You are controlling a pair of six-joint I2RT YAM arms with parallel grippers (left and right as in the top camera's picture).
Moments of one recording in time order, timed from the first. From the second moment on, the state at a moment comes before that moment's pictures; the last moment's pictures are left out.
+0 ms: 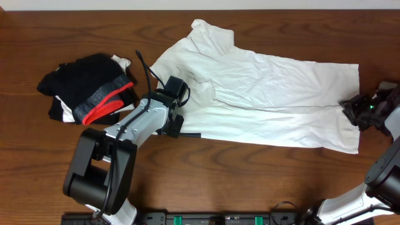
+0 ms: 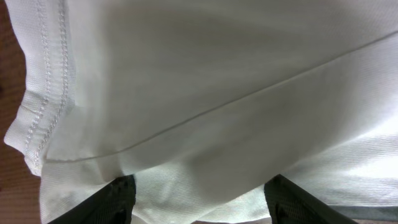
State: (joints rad) left arm -0.39 1.79 1.02 -0.73 -0.19 -0.07; right arm -0.63 1.85 1.06 -0.41 -0.50 0.49
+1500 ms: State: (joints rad) left arm -0.39 1.79 1.02 -0.71 -0.19 -0.07; right arm 0.17 1.85 1.06 -0.61 -0.39 -0.04
